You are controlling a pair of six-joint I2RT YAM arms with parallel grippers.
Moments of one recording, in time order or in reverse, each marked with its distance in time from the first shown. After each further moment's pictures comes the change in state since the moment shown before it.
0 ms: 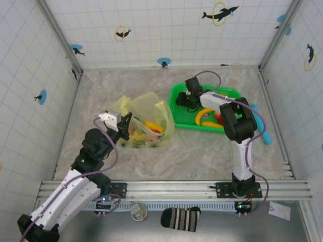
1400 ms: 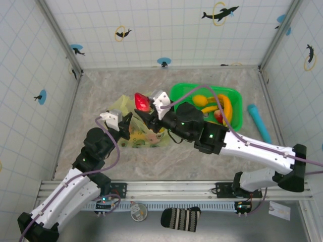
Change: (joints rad) left arm -0.006 0.023 -0.001 0.002 -0.024 0.008; right arm 0.781 -0.784 -0.167 0.251 0.457 -0.603
